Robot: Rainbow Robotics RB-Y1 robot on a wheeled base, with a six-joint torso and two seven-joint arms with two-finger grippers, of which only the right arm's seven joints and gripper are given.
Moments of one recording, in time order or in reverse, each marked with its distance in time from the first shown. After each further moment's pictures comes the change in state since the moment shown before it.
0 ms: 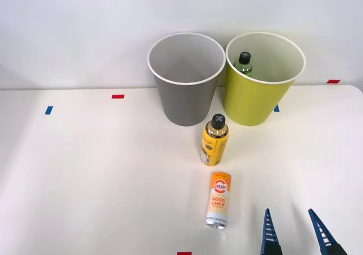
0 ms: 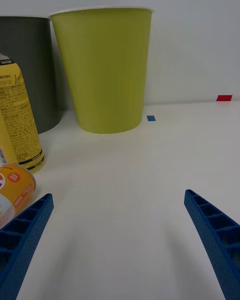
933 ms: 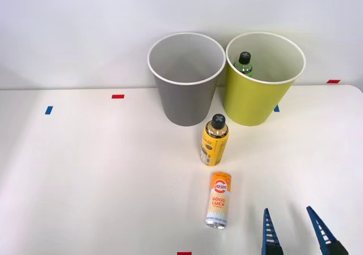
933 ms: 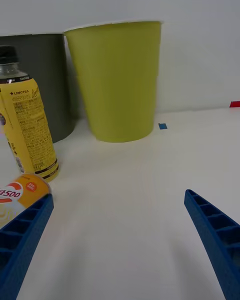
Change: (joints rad) arm -0.019 -0.117 0.064 -0.017 -0.107 -0.032 0.040
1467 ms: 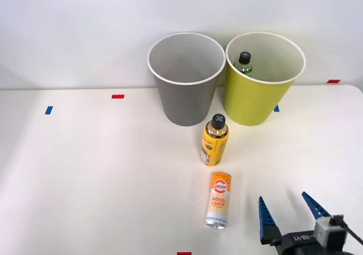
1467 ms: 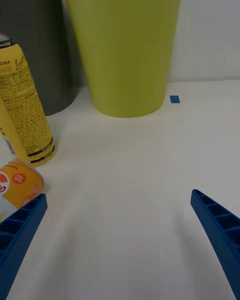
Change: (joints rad) arm -0.014 -0.111 -0.011 -0.279 -0.085 0.497 0.005
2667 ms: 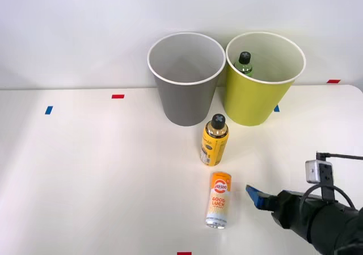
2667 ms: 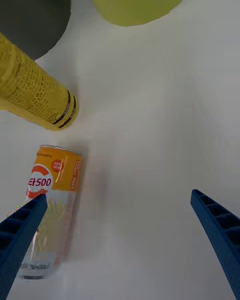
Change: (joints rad) arm -0.300 -0.206 -0.100 -0.453 -0.276 1.179 -0.460
